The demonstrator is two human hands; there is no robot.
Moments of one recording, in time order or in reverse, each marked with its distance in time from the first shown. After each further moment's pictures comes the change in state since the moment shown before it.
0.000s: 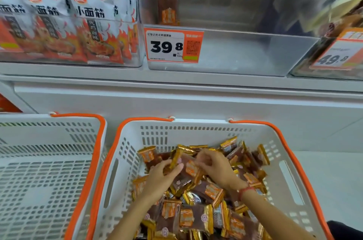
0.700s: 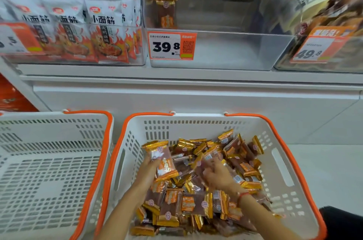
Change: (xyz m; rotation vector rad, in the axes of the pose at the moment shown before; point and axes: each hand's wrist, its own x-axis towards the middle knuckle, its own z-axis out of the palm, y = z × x) left_hand -0.031 -0.010 -0.021 -0.559 0.117 -0.001; right_hand -0.048 0.000 0.017 0.171 -0.086 0.492
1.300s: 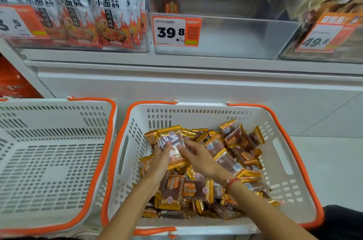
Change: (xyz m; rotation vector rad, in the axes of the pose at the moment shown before) left_hand -0.006 -0.013 0.020 -0.038 -0.069 0.057; right_hand -0.036 -0.068 0.024 0.174 -0.131 -0.456
